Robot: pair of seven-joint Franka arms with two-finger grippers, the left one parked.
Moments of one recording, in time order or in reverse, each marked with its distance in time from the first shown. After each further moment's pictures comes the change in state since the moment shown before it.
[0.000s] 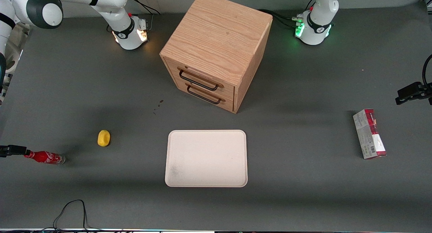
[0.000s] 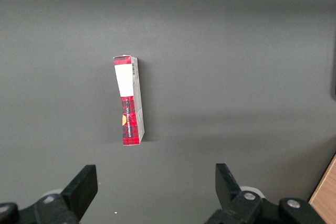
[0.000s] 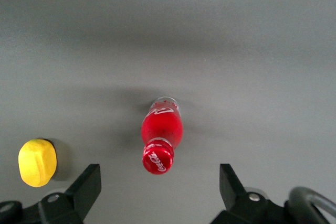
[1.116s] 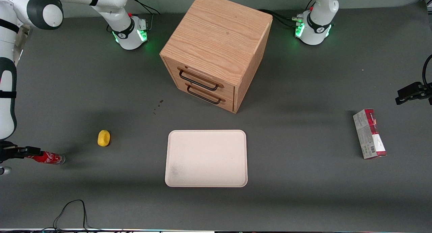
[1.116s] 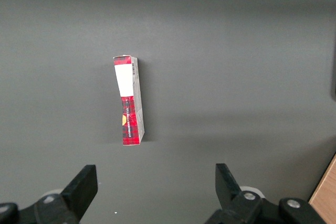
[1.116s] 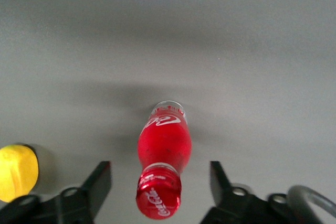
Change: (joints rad) arm -0.002 0.009 0.002 -0.123 0.006 0.132 -0.061
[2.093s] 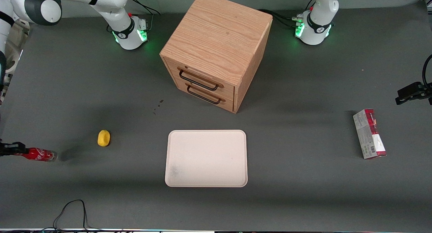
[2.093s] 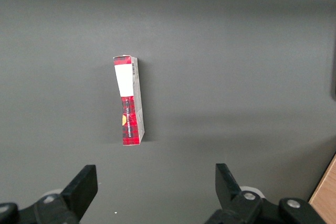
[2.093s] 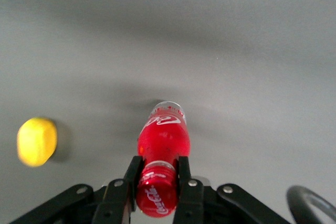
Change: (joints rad) arm -0.002 -0.070 -0.001 0.105 0.000 -0.190 -0.072
